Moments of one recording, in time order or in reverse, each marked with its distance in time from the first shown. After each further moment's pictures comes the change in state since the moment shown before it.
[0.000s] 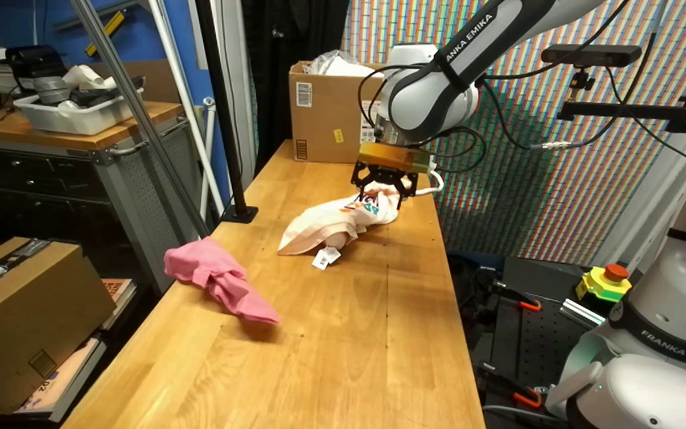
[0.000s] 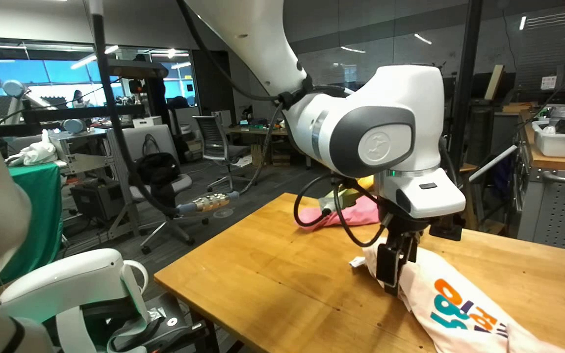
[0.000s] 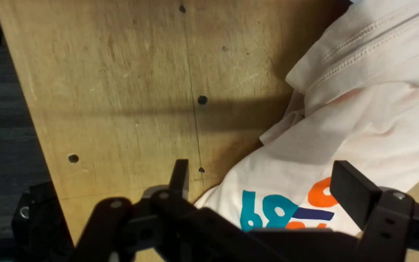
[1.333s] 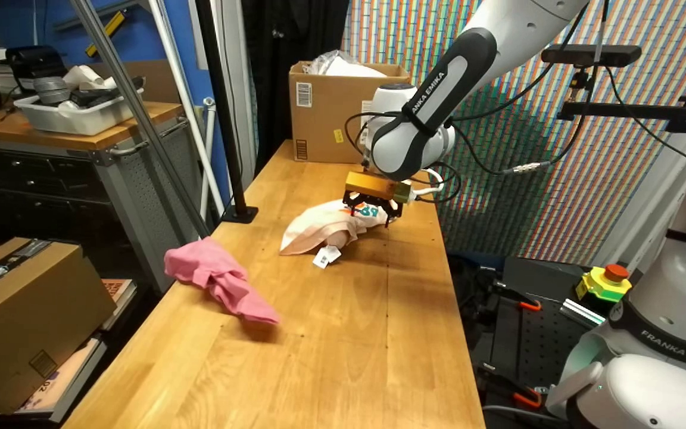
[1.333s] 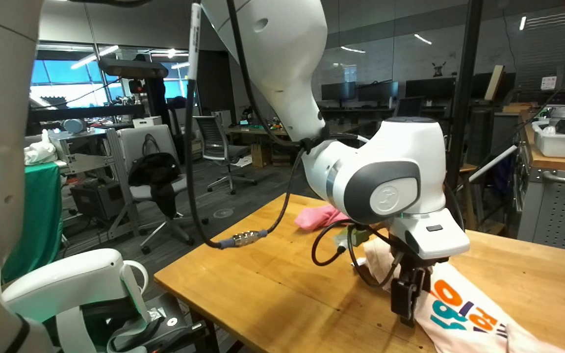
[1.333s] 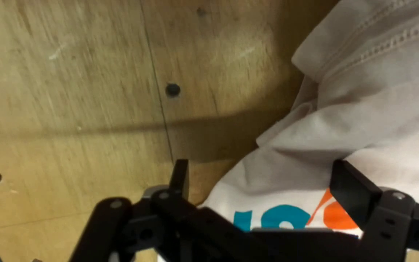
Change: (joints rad) arm 0.095 0.218 -0.089 0.077 0.004 0.167 0.034
